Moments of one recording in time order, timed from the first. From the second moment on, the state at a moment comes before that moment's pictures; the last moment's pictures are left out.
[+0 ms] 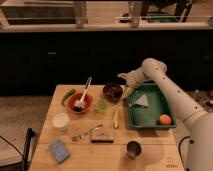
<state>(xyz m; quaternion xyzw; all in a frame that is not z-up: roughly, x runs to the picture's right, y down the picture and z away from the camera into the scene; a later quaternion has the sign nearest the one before) 0.112 -0.022 0.875 -0.16 -0.29 -0.01 0.94</state>
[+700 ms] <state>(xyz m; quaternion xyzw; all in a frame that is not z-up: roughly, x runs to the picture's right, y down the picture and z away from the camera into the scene) 0.123 -0.013 0.867 -0.17 -0.29 -0.01 0.94</state>
